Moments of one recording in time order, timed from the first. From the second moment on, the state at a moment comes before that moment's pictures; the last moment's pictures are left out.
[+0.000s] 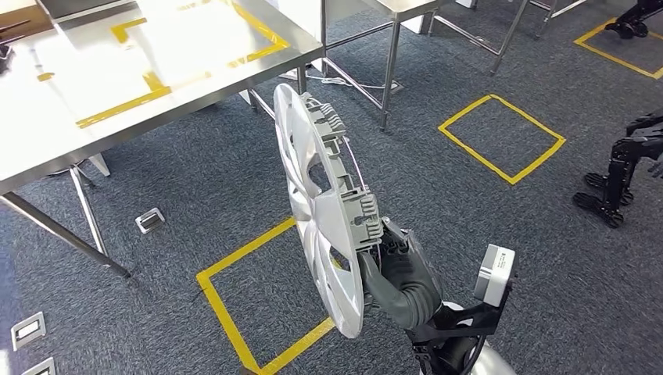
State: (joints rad) left arm -0.11 -0.05 -1.21 -0.30 0.71 0.55 -0.09; right arm -0.11 -0.30 0.77 -2.08 -0.47 -0.23 -0.20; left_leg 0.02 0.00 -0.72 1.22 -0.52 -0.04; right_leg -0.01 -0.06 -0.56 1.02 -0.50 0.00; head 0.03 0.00
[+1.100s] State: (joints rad) left arm -0.11 -0.05 -1.21 -0.30 0.70 0.55 -0.07; right arm -0.15 -0.30 0.77 -2.06 -0.44 -0.32 -0.15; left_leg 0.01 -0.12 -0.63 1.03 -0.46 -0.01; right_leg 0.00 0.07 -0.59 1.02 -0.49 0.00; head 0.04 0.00
